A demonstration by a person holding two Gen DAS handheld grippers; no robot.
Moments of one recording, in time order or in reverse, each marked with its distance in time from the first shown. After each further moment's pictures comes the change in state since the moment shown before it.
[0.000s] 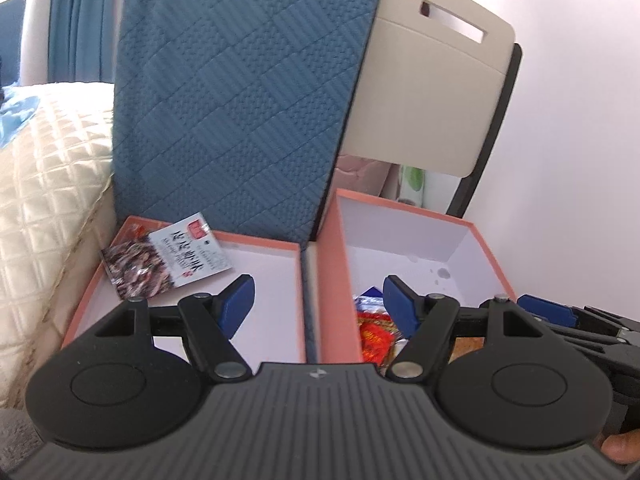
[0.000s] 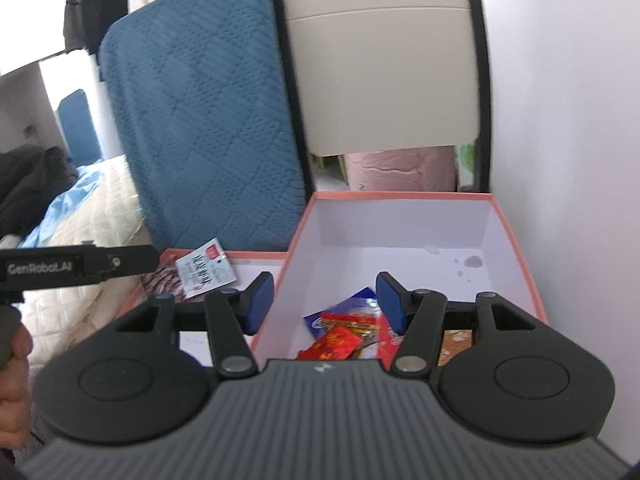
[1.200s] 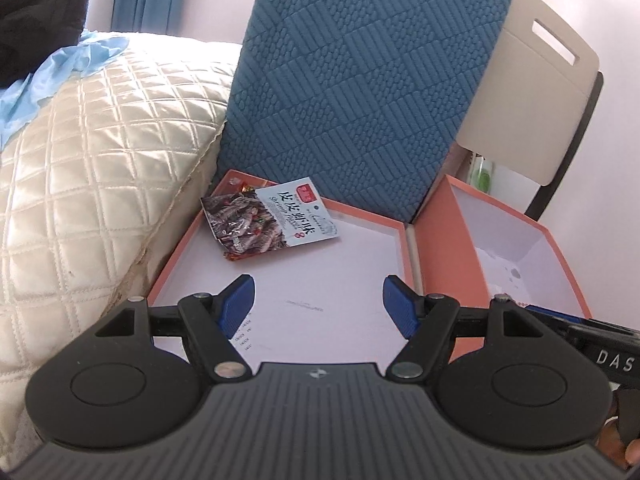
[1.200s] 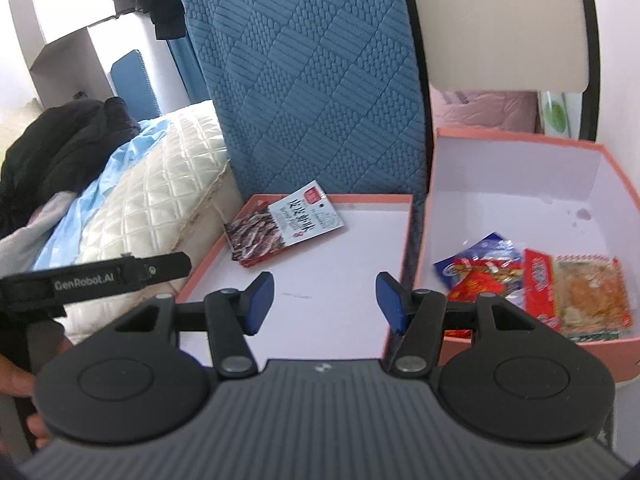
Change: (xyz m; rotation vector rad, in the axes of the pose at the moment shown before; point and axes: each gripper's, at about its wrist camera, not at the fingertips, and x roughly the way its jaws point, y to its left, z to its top) left arm -0.009 0.131 -0.046 -0.143 0.007 0.116; right arm 0.043 0.098 -0.035 0.018 0.124 0.172
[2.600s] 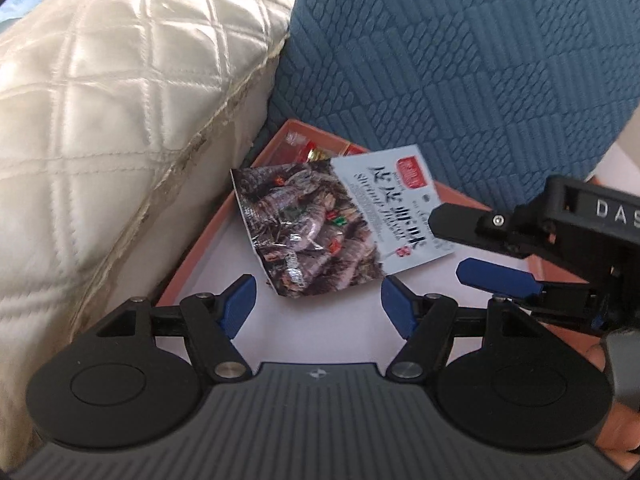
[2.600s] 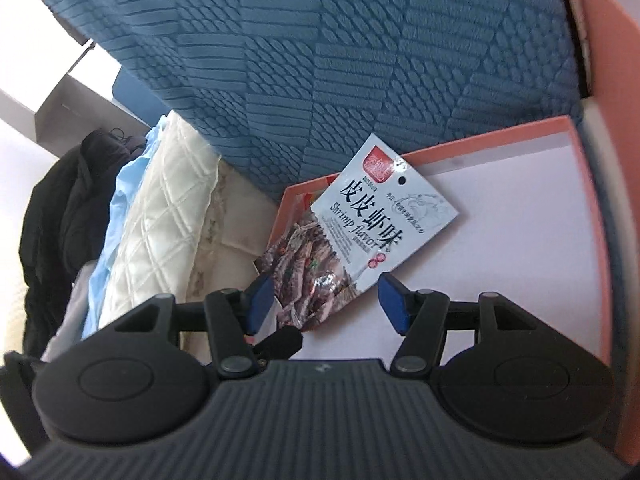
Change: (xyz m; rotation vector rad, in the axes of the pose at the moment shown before) left arm 0.198 0.059 0.036 -0.107 0.179 0.170; right arm 0.247 -0.021 0.056 0.353 0.261 0.295
